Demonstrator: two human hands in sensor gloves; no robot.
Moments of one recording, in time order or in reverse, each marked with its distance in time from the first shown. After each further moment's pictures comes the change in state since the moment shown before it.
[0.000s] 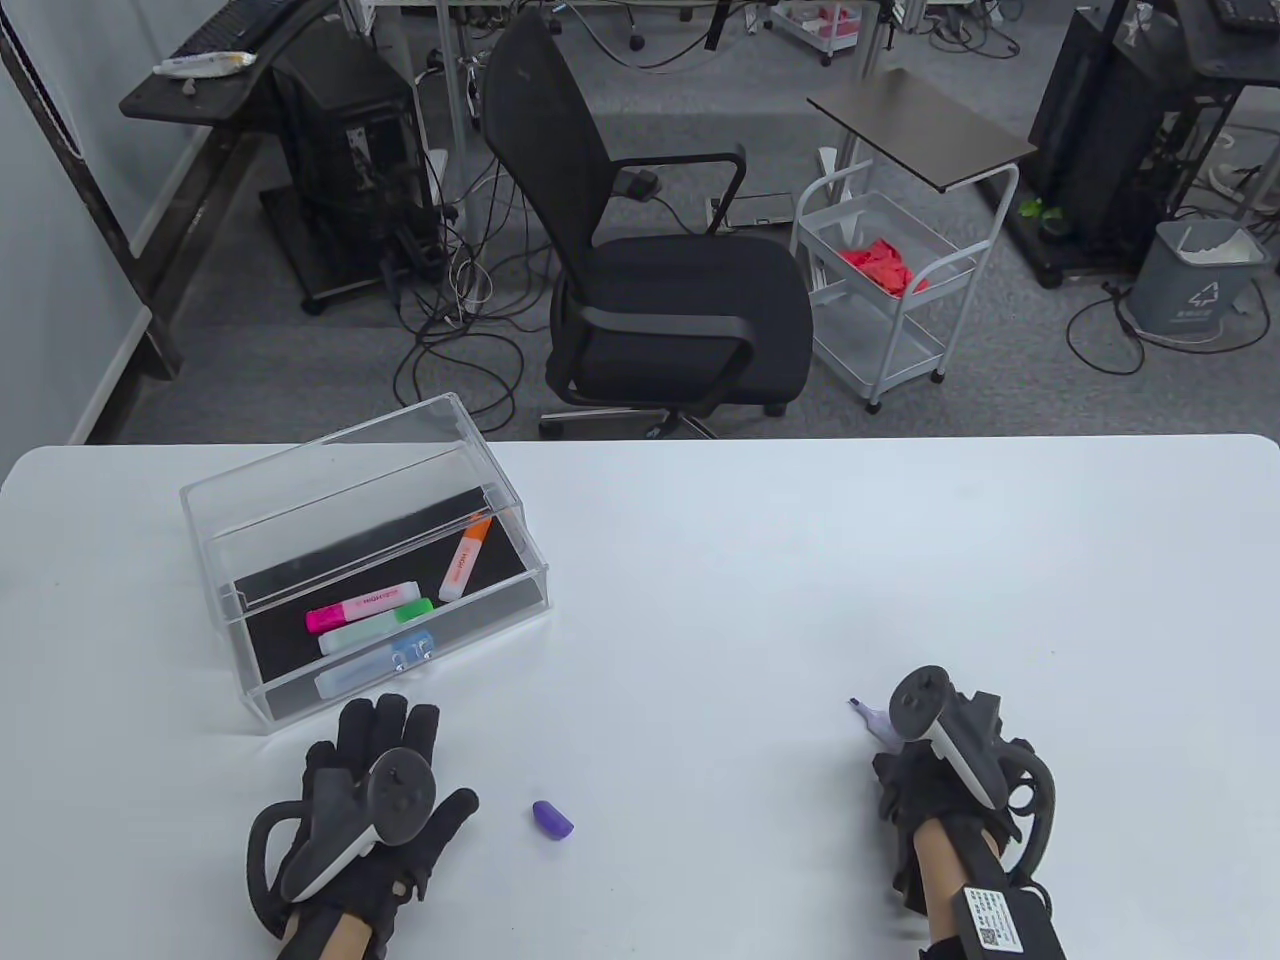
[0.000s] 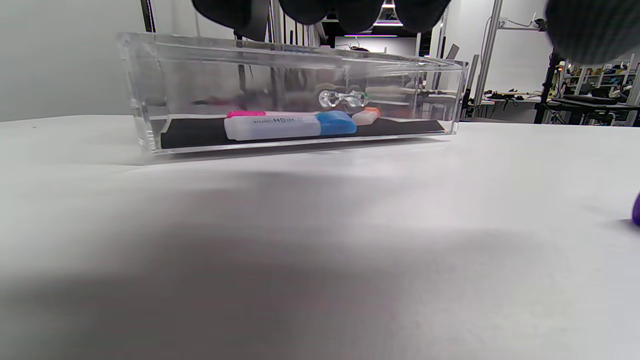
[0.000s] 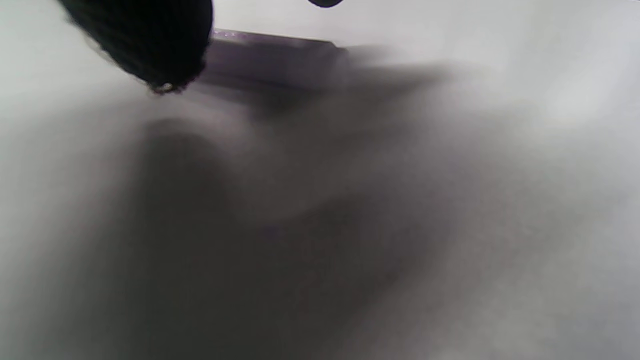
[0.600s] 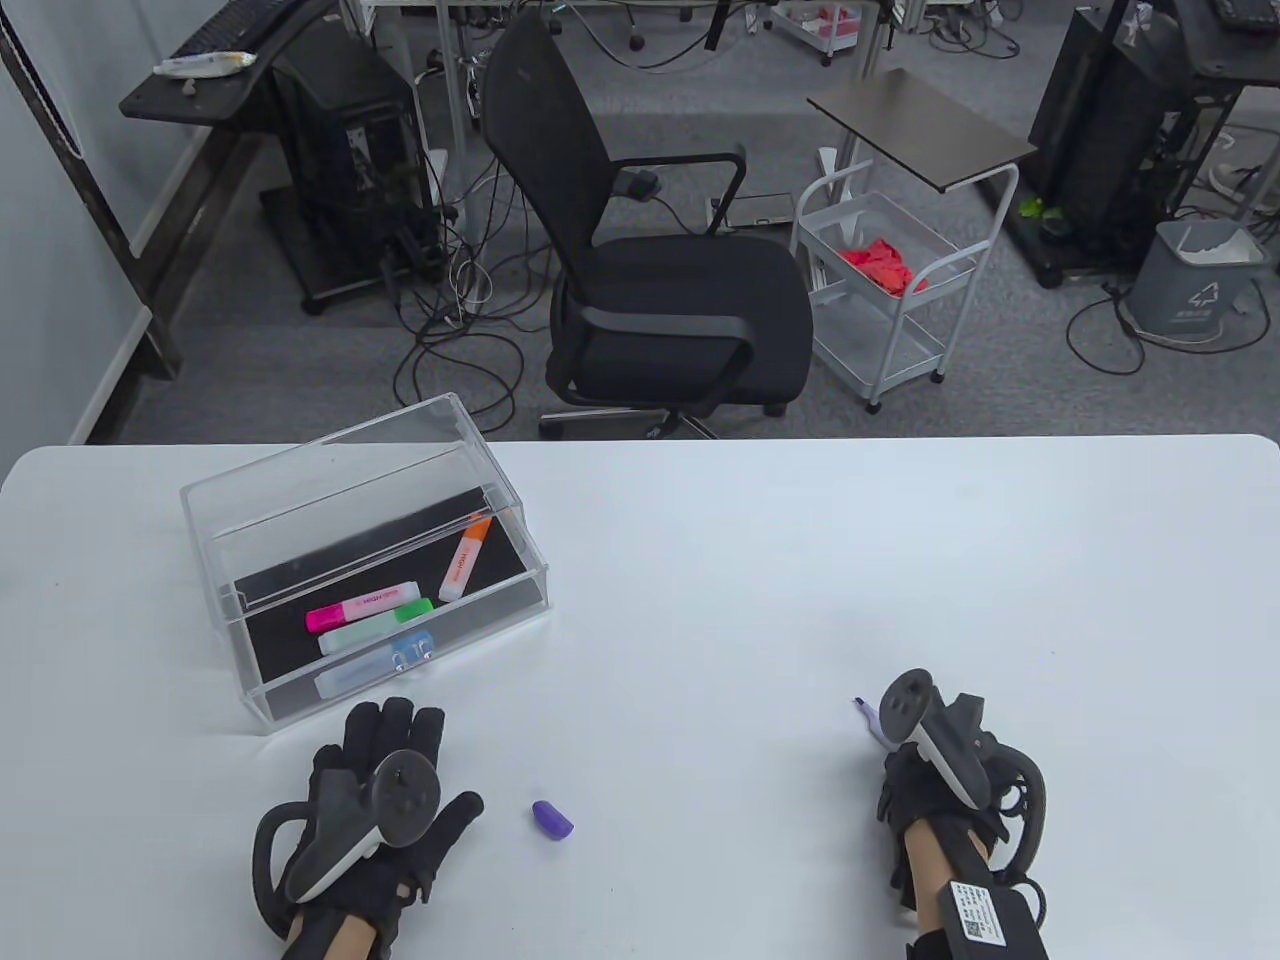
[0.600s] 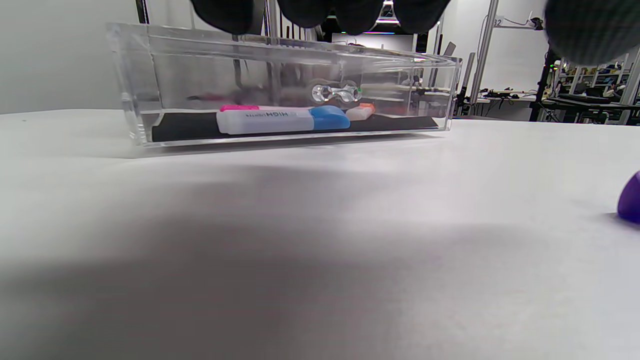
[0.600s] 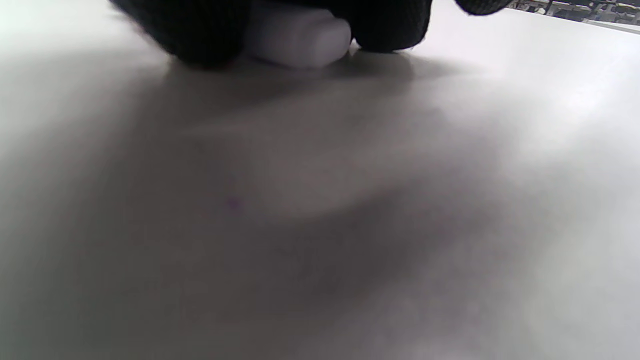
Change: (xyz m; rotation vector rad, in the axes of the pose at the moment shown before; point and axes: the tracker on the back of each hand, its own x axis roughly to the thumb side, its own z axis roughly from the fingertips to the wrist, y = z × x) left_hand 0.003 -0.002 0.000 -0.009 -0.015 0.007; right_hand 0.009 0.011 -0.004 -0.052 0.011 0.088
